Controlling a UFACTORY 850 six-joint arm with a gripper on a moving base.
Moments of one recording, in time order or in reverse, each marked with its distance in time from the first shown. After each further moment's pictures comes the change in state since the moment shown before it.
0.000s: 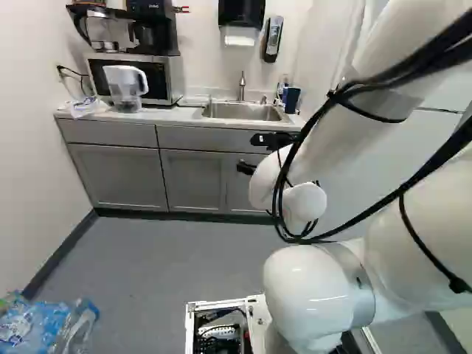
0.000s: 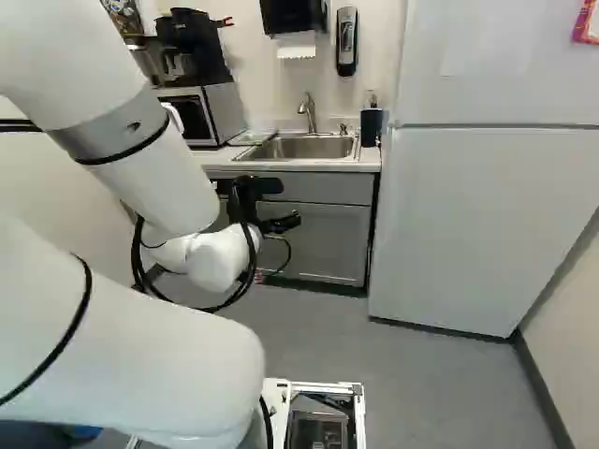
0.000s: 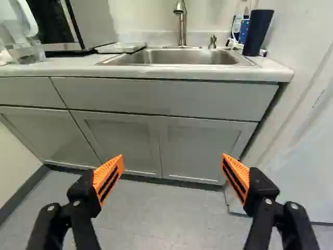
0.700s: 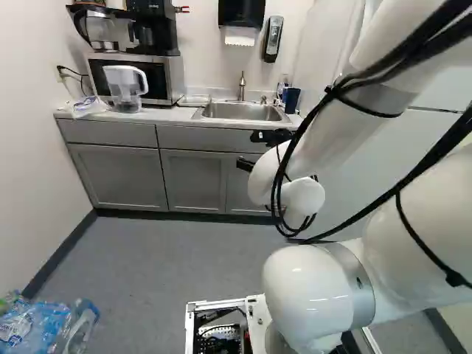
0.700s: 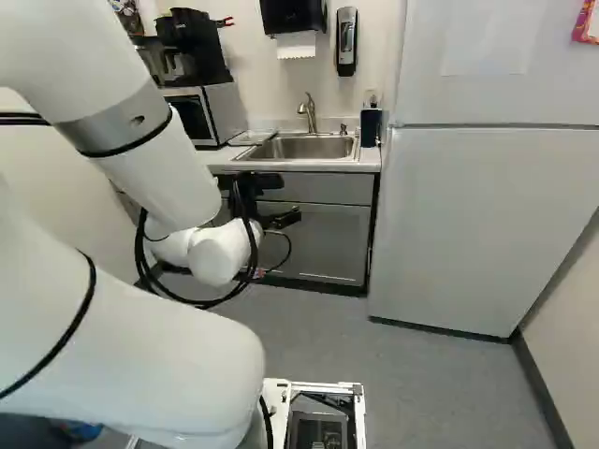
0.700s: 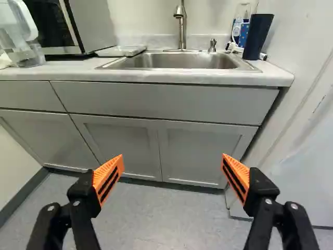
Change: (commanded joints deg) arm 0.0 -1.4 -2.5 0.0 0.0 0.0
